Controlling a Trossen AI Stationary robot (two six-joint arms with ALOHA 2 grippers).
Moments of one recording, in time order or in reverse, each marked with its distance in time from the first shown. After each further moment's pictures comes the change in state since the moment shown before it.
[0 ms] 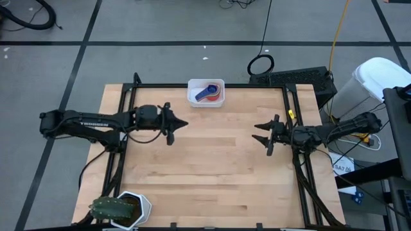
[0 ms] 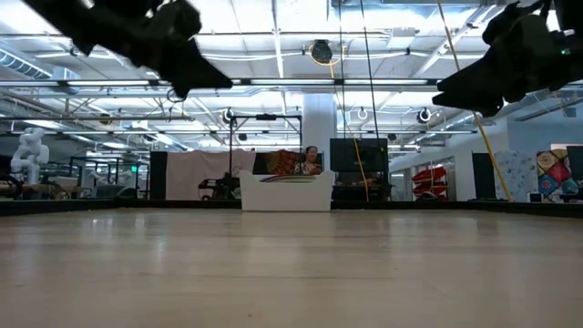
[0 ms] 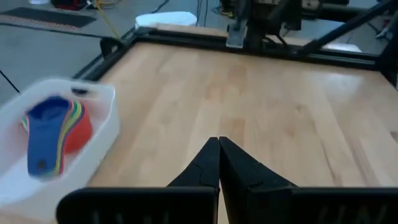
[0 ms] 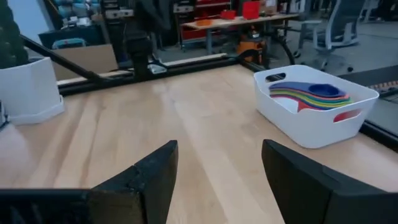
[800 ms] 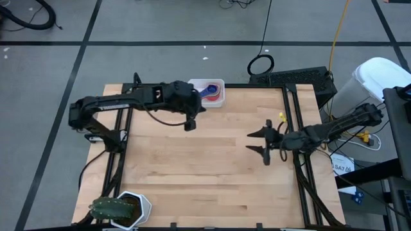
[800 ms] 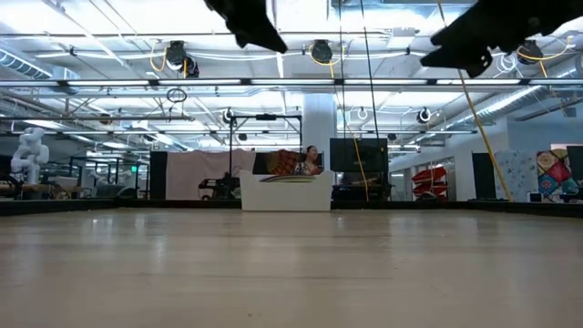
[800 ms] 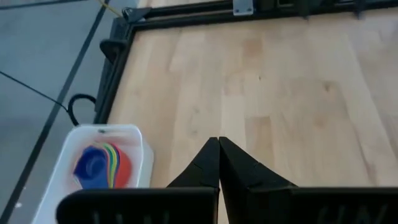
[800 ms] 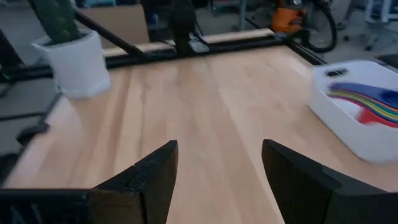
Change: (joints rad) left arm 0.047 0.447 0.852 -0.710 -0.002 0.250; right arm 0.112 0.339 0.328 -0.149 -0.061 0.086
